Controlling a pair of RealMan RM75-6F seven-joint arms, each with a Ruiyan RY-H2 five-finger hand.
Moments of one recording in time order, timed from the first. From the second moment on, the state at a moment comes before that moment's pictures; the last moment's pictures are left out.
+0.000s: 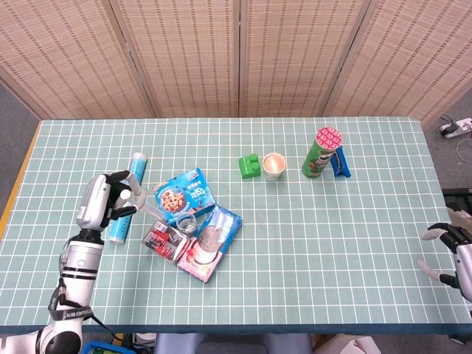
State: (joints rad) left arm -0.53 -1.28 -0.44 -2.10 1.00 1.33 0.14; right arm 0.01 -1.03 0.06 -1.57 -1.58 1.61 0.17
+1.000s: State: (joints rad) left arm -0.66 -1.42 -0.40 -2.07 0.94 1.35 0.30; right arm 0.01 -1.02 0.05 -1.56 -1.59 1.61 0.20
